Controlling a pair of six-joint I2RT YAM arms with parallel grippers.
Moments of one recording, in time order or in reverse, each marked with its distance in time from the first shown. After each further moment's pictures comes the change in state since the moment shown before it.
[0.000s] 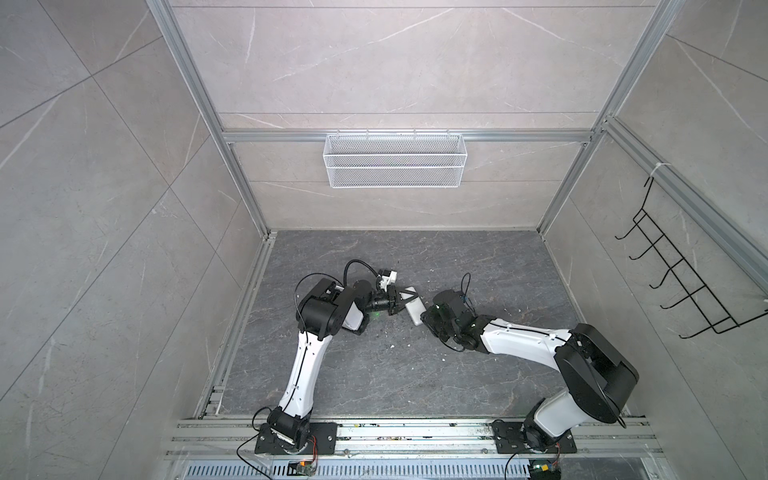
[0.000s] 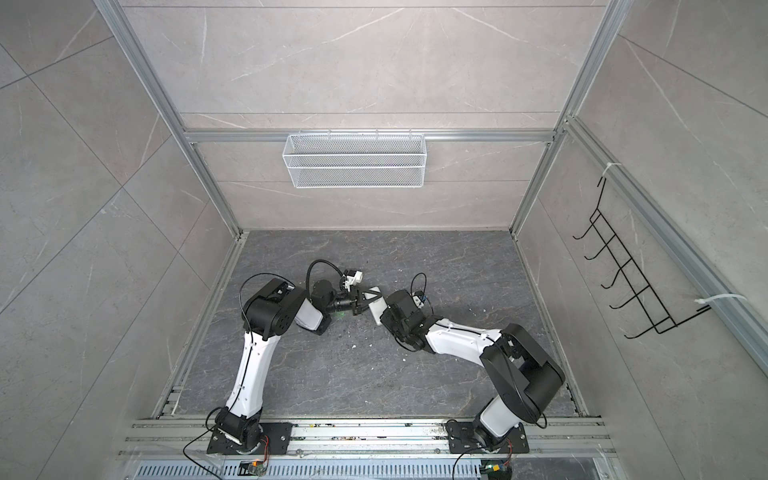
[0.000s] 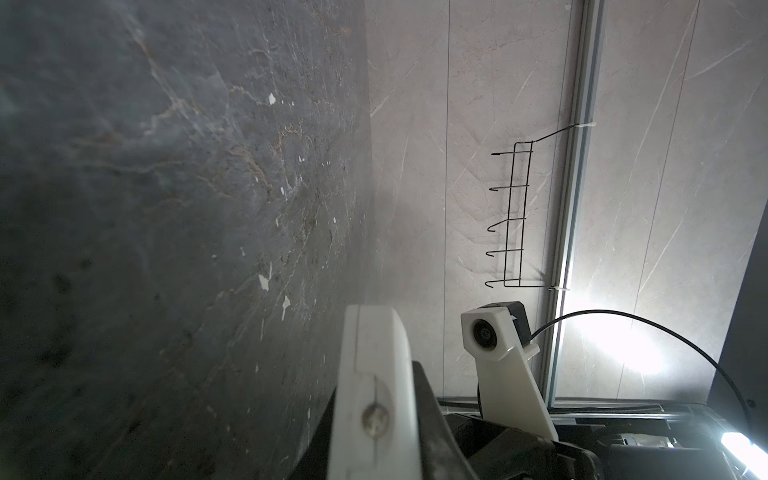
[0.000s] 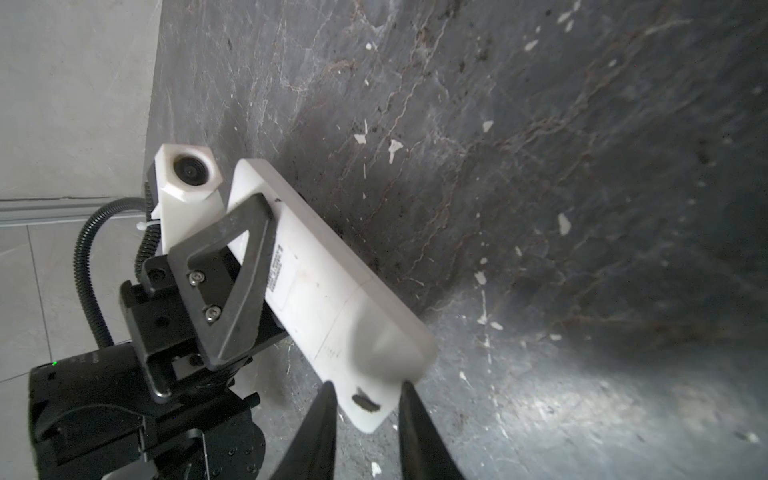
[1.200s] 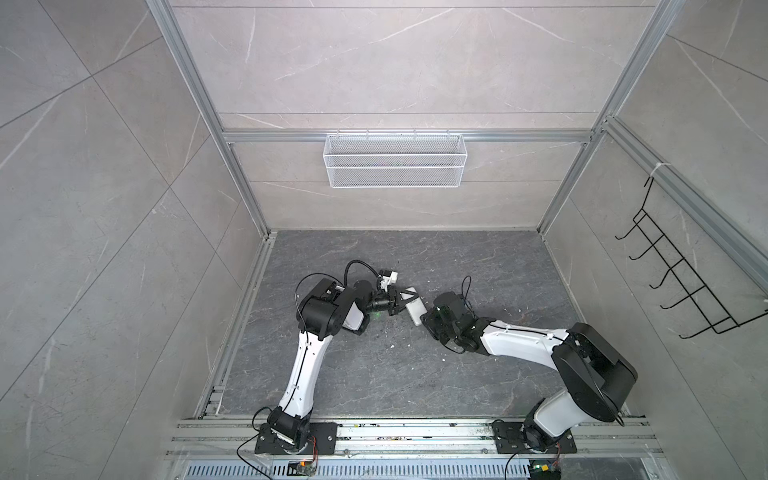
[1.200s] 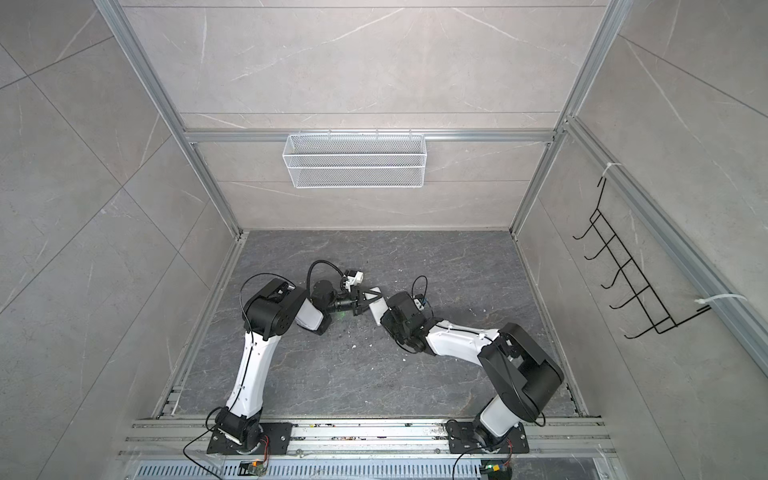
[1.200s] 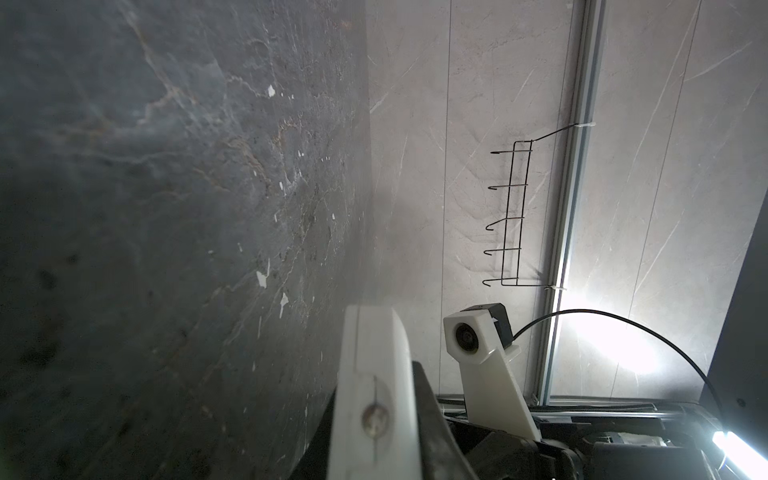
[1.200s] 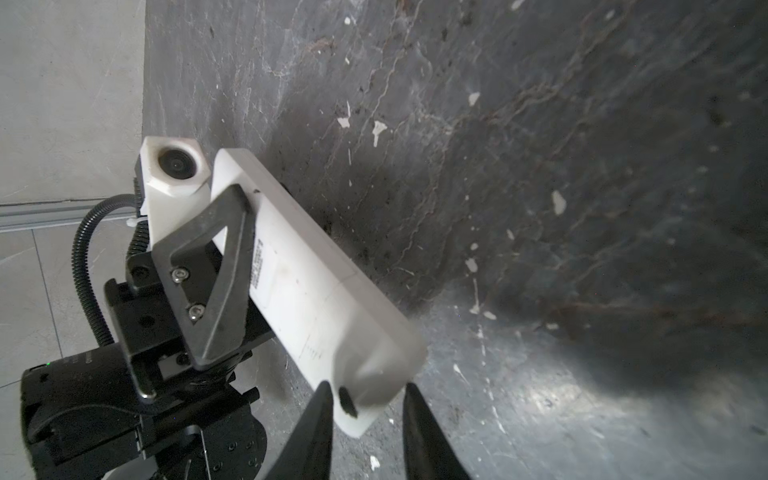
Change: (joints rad) left arm -0.003 0.003 0.003 0.001 0.006 -0.015; right arm -0.003 0.015 -0.027 0.039 -0.033 0.039
